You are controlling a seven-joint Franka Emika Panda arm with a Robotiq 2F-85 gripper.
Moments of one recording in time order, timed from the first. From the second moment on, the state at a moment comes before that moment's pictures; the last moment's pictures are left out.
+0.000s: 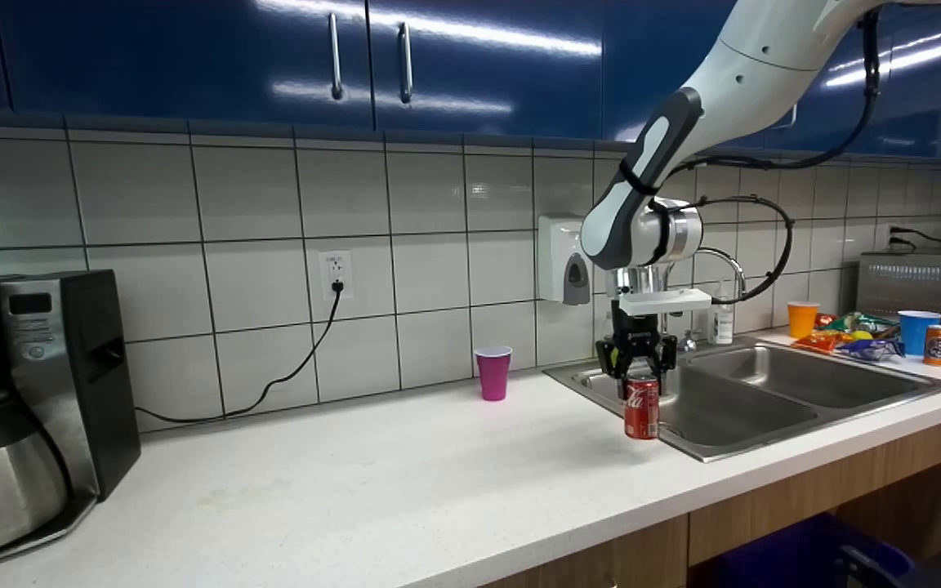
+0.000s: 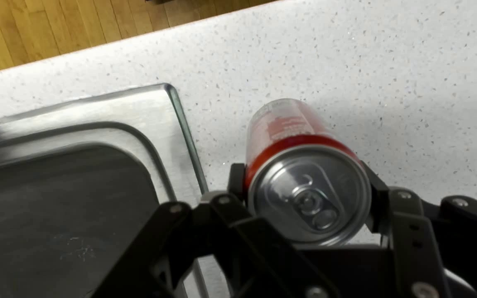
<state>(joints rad) -0.04 0.20 -0.10 -2.23 0.01 2.32 0.04</state>
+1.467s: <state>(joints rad) -0.04 0.25 -0.11 -2.25 0.01 2.42 0.04</state>
